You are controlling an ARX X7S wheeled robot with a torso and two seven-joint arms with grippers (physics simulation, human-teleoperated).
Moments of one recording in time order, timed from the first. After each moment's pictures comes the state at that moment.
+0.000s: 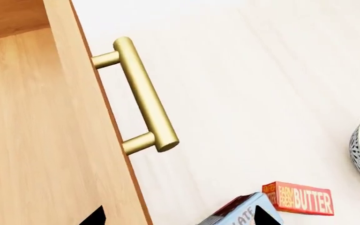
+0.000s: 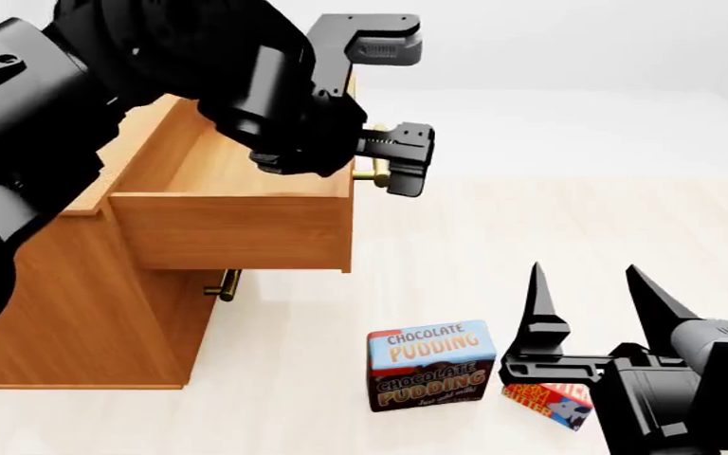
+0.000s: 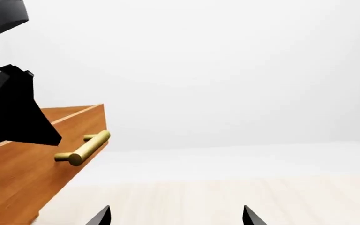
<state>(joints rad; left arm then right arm) -1.96 -0.12 1.70 -0.85 -2.24 -0.97 -0.36 0.01 0.52 0.04 -0.92 0.73 0.62 0.52</state>
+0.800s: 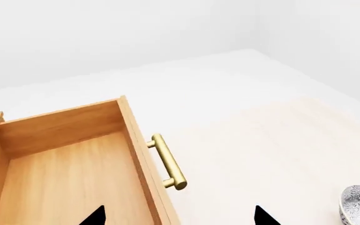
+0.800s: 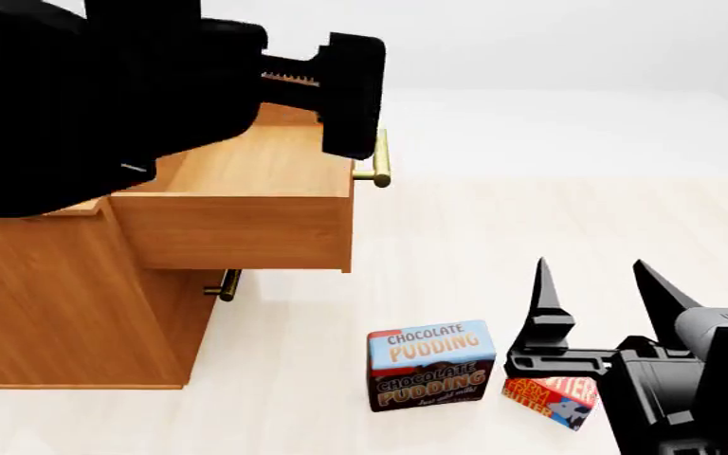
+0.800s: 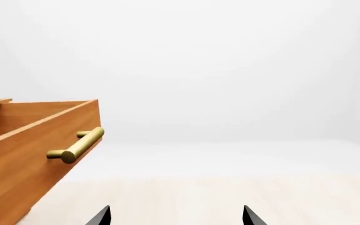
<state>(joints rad) -2.05 -0.69 1.39 0.19 -2.30 -0.56 -0.90 0.06 0.57 0.05 -0.94 0.83 0.70 0.60</state>
